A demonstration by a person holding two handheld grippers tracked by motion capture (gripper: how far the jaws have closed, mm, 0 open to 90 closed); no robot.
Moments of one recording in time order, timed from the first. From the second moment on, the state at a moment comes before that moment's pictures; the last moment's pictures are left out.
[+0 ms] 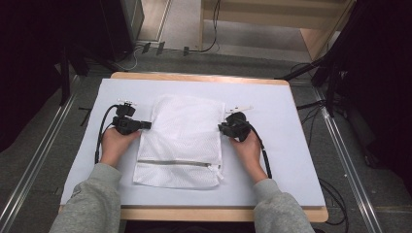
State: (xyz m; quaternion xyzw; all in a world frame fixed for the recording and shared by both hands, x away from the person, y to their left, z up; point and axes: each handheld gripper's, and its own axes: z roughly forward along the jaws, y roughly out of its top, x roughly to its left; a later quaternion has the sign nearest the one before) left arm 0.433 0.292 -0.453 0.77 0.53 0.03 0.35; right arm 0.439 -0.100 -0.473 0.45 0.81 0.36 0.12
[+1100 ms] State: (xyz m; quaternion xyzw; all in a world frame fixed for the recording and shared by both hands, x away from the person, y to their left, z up) left arm 0.438 0.283 -0.451 0.77 0.52 0.04 0.37; right arm 0.470 -0.121 -0.462 0.47 0.80 0.37 0.09
